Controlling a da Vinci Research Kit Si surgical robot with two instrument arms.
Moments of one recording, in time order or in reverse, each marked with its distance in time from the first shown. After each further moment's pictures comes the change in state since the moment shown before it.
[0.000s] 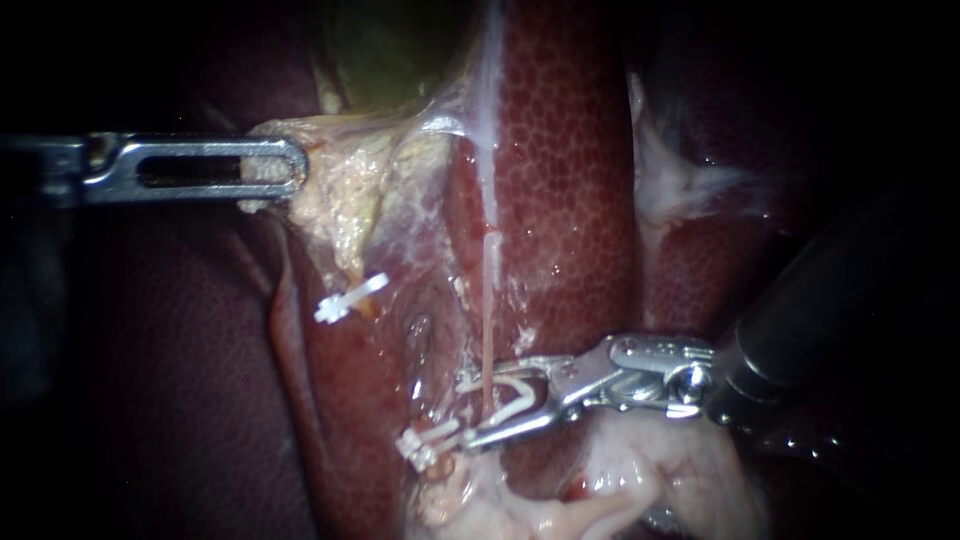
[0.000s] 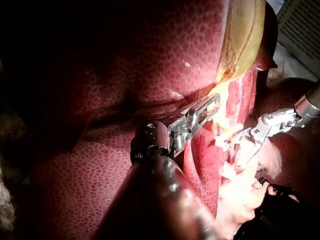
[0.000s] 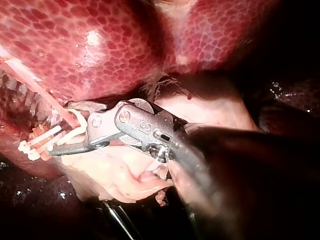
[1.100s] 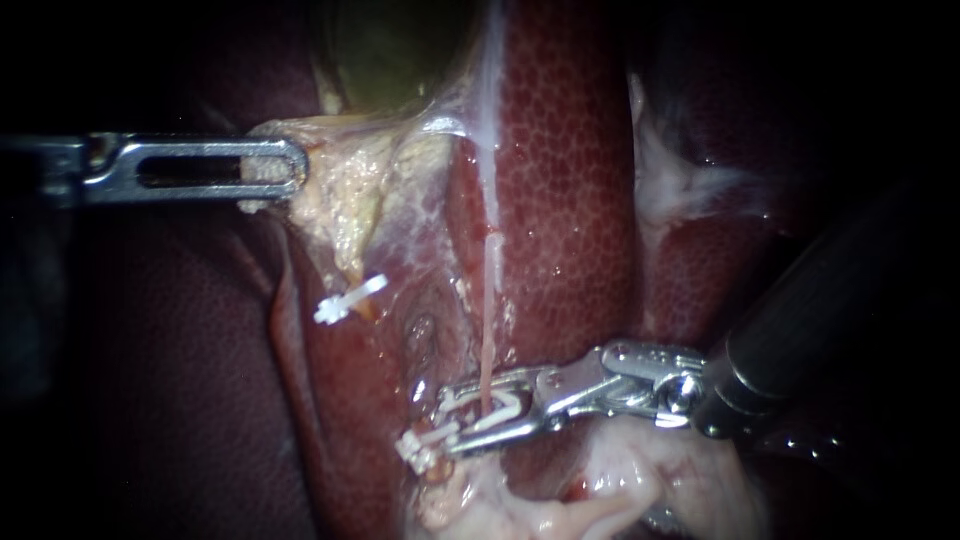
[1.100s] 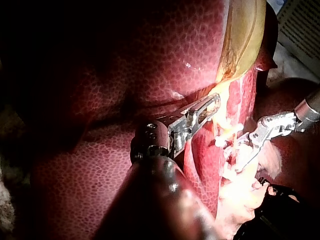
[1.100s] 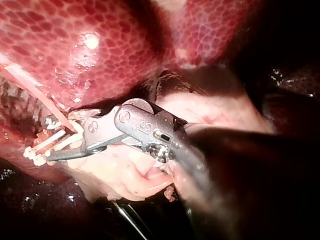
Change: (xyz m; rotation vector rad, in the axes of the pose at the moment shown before) right arm 0.000 0.000 0.001 0.060 0.010 0.024; left arm 0.000 0.000 0.000 0.000 0.000 0.000
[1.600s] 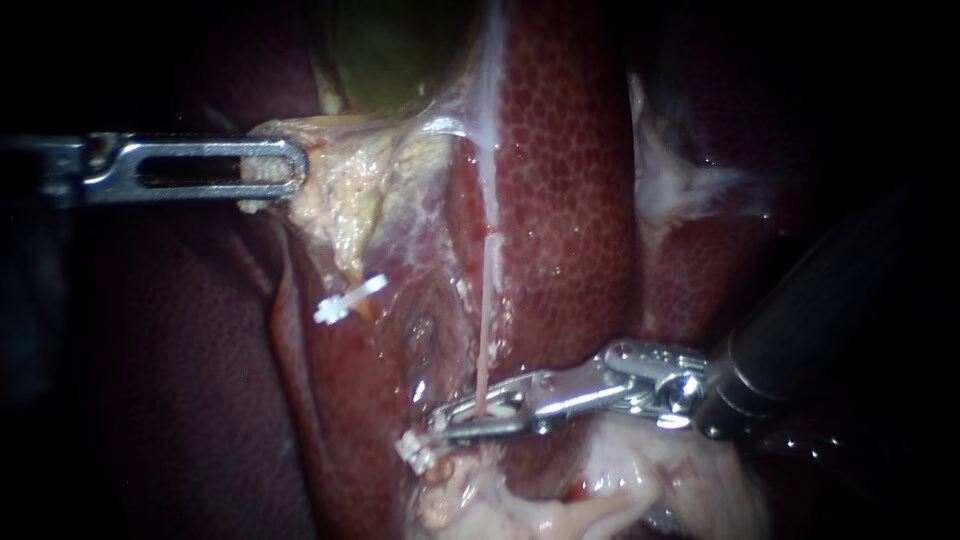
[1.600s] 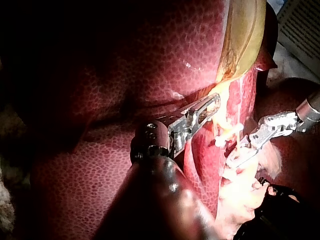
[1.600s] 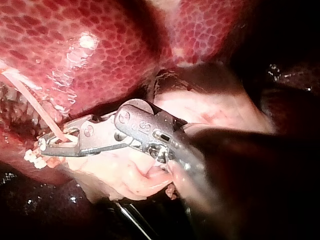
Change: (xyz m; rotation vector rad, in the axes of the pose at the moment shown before) right arm 0.000 0.000 0.000 0.037 -0.045 0.041; left arm 0.000 0.000 0.000 0.000 0.000 0.000
